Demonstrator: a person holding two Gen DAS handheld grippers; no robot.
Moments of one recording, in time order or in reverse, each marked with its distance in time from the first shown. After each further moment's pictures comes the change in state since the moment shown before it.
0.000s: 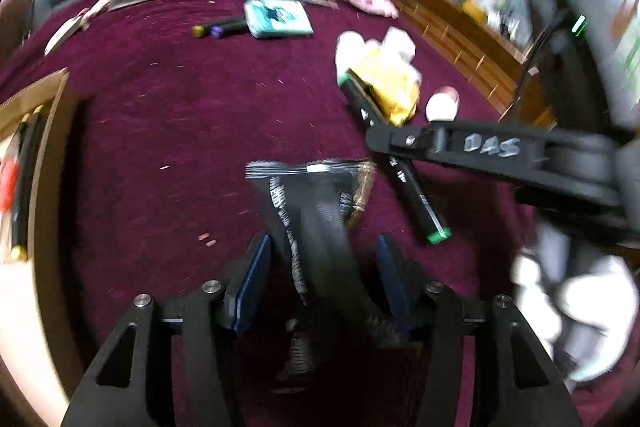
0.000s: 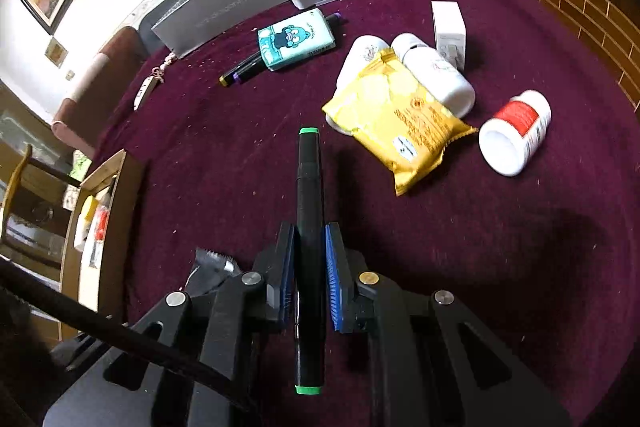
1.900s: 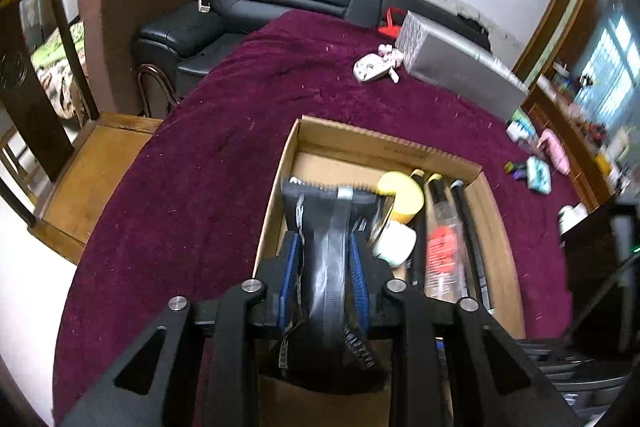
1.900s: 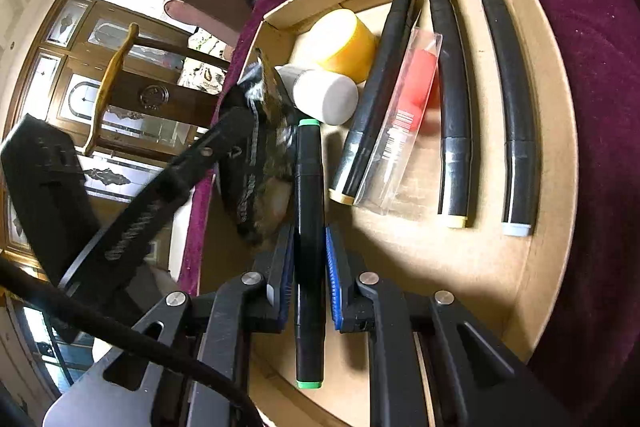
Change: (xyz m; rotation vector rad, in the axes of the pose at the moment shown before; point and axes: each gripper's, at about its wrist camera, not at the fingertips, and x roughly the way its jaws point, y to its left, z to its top) left arm -0.155 0.293 -0.043 -0.454 -0.261 0.282; right arm 0.140 0.263 -0.052 -0.148 0.434 0.444
